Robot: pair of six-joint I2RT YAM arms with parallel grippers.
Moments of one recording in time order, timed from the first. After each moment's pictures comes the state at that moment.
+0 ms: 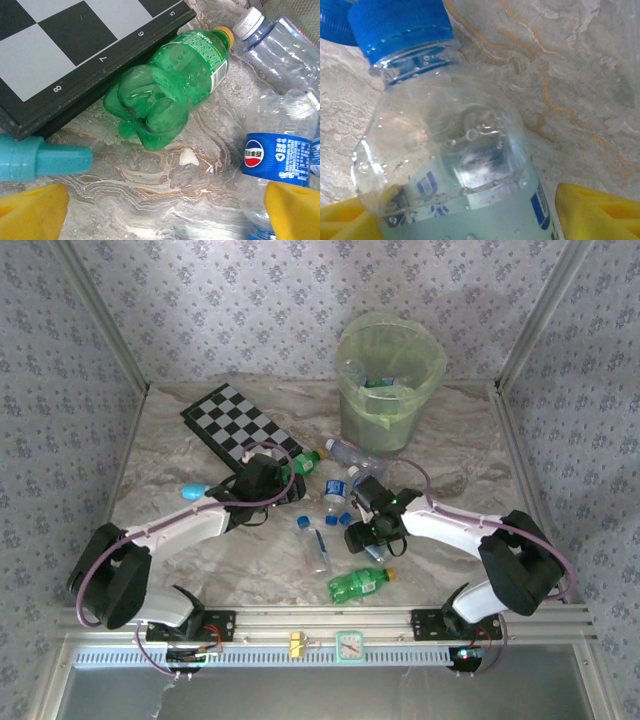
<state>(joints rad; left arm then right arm) -0.66 1.38 0.79 -0.20 -0.16 -0.72 0.74 1.46 0.80 -0.63 -0.04 0.35</state>
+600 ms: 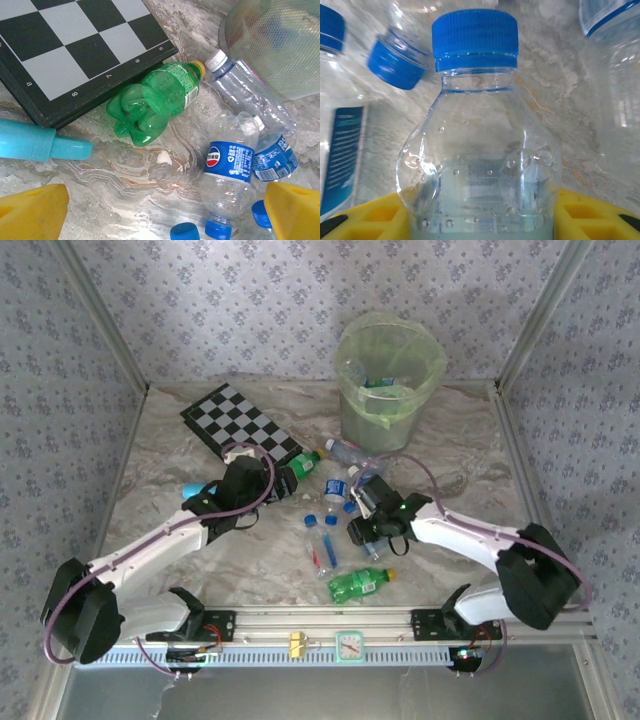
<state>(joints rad) -0.66 1.16 0.76 -0.27 -0.17 -0.83 0.74 1.34 0.76 -0.52 -0.01 0.26</state>
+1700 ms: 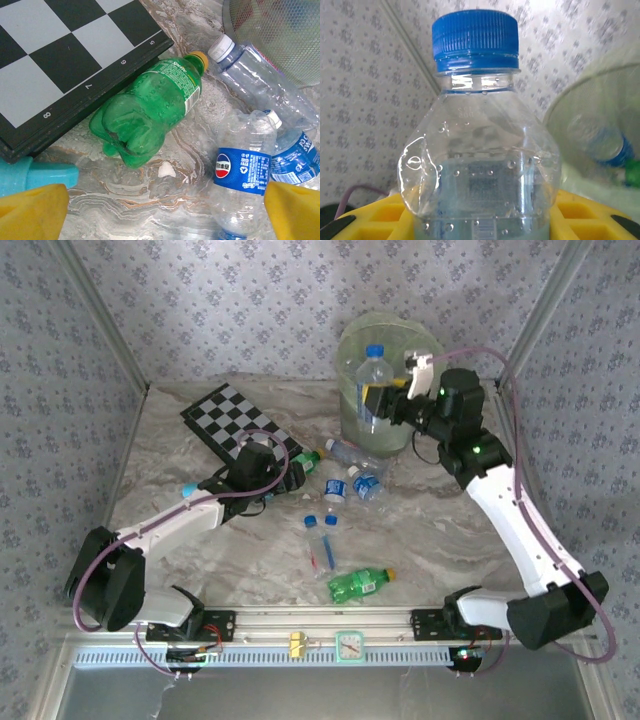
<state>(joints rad) -0.61 1.36 0.86 -0.24 -0.08 -0.70 0.35 1.27 1.37 -0.25 -0.36 0.30</state>
